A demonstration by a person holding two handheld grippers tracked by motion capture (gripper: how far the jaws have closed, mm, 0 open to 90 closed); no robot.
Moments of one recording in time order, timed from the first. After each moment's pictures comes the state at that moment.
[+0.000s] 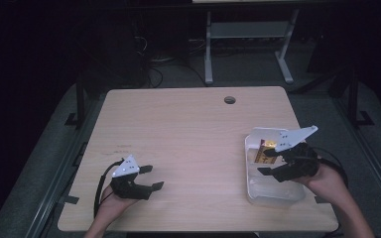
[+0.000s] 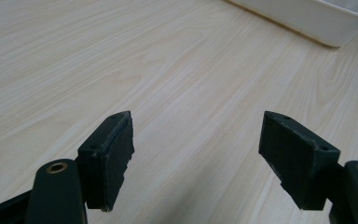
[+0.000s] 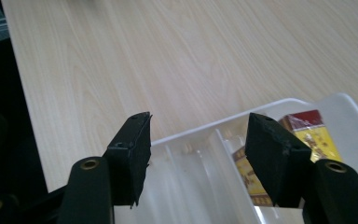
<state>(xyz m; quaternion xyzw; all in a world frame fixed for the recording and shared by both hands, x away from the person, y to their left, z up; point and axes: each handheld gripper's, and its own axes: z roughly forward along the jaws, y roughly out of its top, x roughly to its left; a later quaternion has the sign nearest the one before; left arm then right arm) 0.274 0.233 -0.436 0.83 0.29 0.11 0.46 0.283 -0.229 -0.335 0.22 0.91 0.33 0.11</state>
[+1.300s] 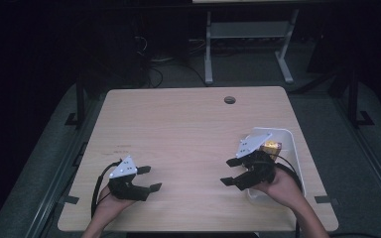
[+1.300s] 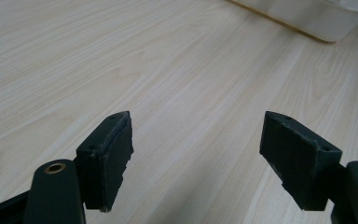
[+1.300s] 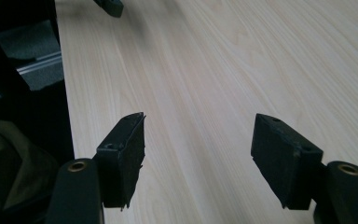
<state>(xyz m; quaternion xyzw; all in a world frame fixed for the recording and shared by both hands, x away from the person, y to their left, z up) 0.271 0.239 -0.436 0.84 0.29 0.11 0.45 0.292 -0.149 -0.369 0.20 0.90 0.38 0.03</state>
